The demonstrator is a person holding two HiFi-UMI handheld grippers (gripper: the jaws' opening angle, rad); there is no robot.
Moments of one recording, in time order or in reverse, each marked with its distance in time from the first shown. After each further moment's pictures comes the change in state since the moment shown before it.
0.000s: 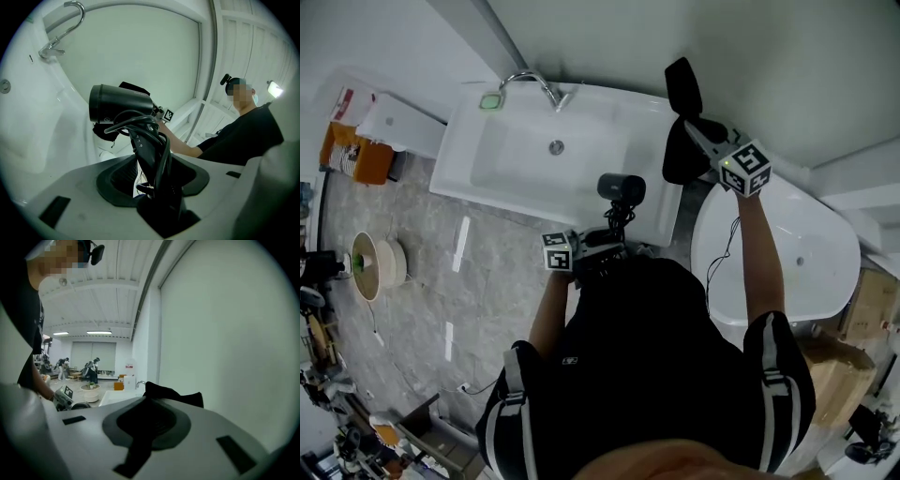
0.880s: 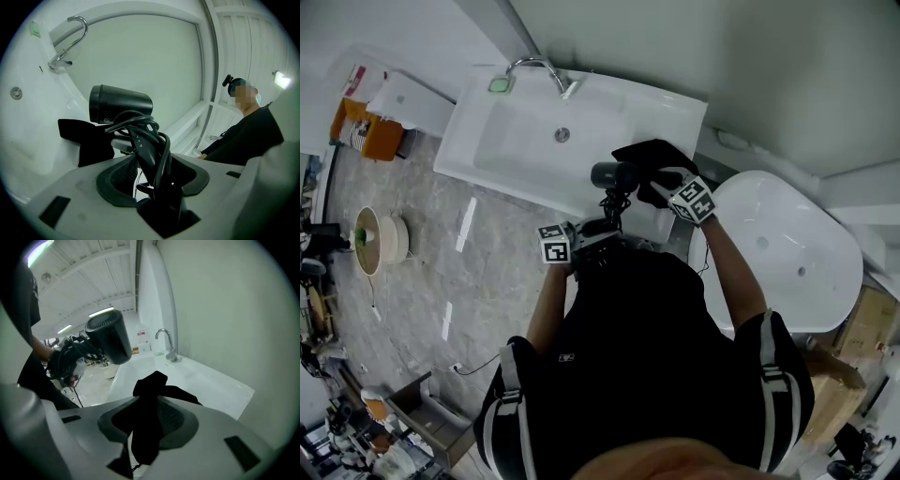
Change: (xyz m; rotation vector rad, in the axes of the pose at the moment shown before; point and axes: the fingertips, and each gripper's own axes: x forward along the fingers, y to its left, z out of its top) left arm 0.004 0.016 0.006 0.023 -0.090 0.127; right arm 0.049 0.117 -0.225 0.111 0.395 0.217
